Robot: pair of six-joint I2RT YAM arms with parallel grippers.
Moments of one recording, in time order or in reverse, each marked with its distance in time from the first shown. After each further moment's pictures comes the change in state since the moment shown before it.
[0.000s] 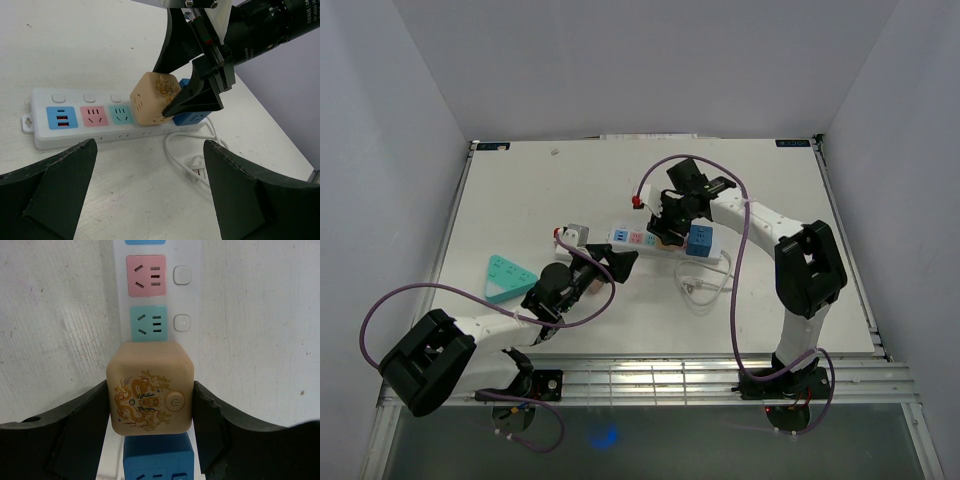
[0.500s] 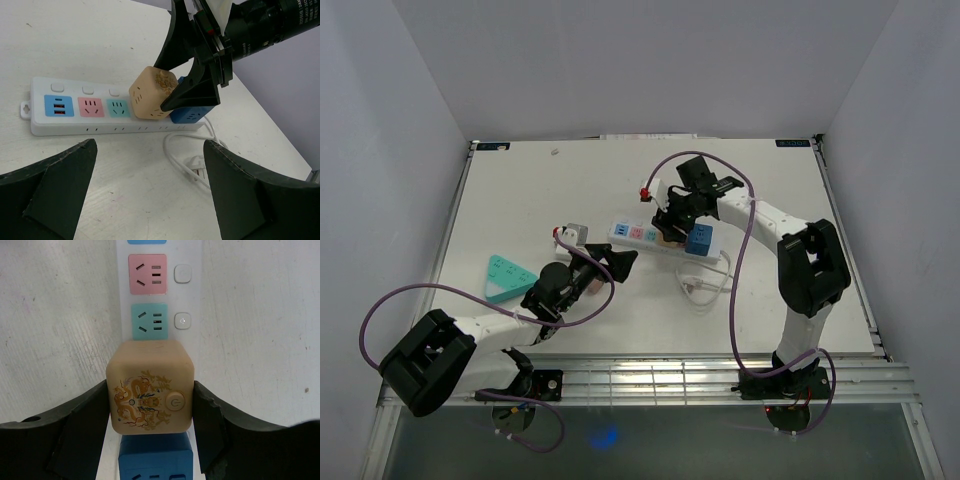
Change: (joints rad) left arm 0.010 0.000 0.000 0.000 0.011 -0.008; right arm -0.047 -0.008 -0.038 0.068 -0.060 0.038
